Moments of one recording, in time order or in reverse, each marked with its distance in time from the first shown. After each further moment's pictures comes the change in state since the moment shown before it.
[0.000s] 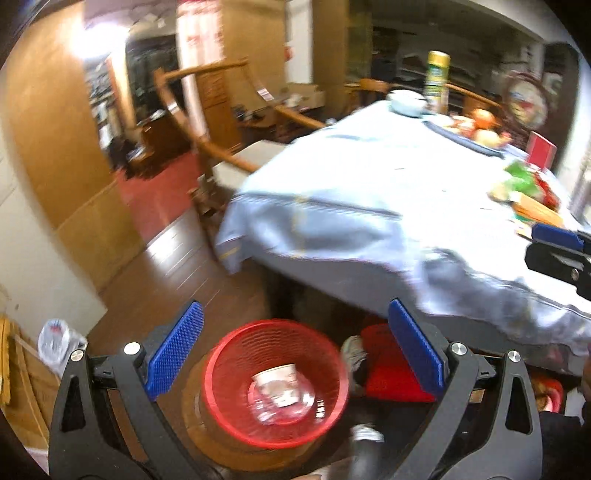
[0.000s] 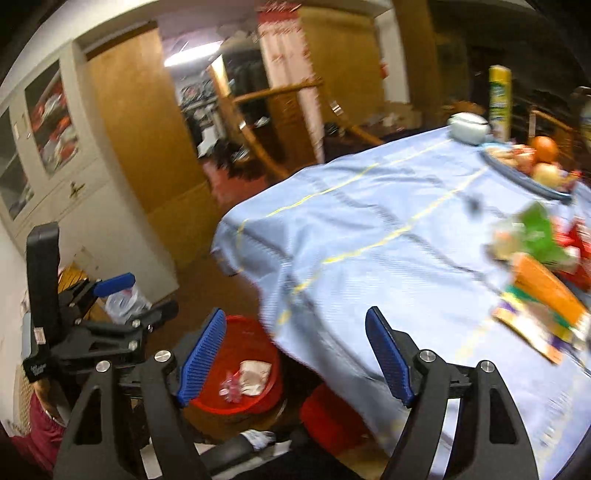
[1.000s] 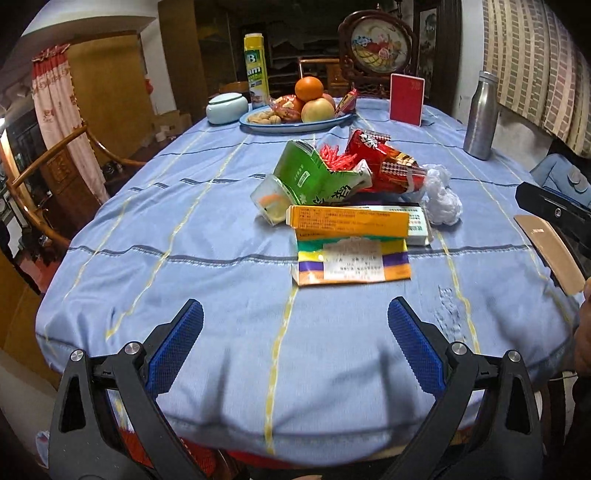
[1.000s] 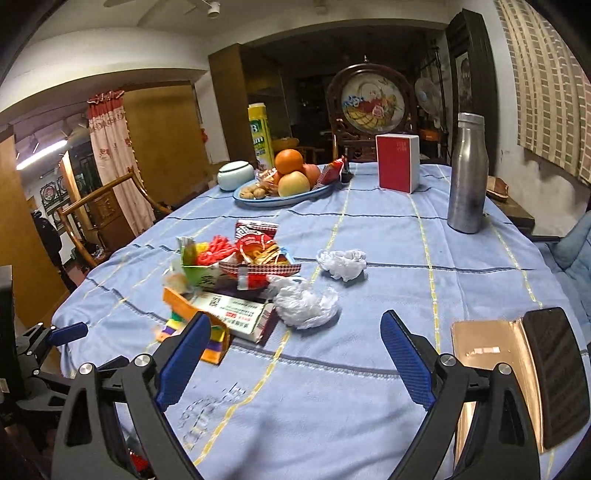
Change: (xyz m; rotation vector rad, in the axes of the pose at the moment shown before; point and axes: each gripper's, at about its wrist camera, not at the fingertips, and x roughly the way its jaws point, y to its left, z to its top) left arm 0.050 -0.265 0.061 0.343 0.004 -0.271; right arm -0.118 -0.236 -0.056 0.336 -0.212 -0.505
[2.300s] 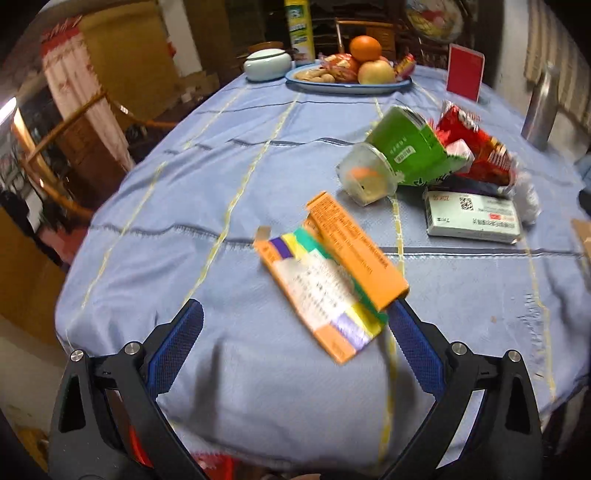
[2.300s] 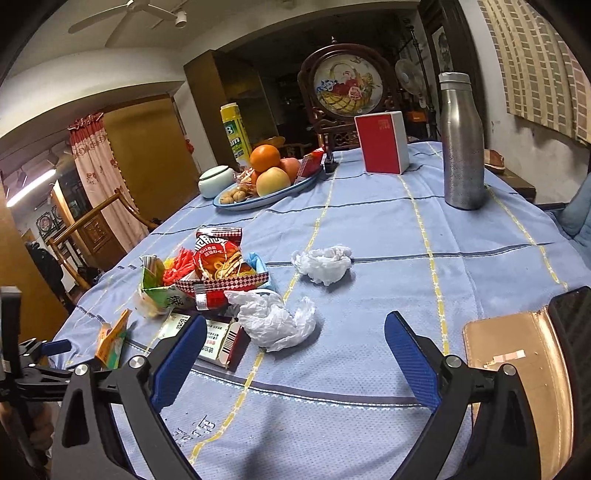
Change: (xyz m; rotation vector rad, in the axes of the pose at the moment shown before) left arm 0.033 0.068 0.011 -0.066 0.165 0.085; right arm 0.038 -0.032 0.000 0.121 -0.002 0.026
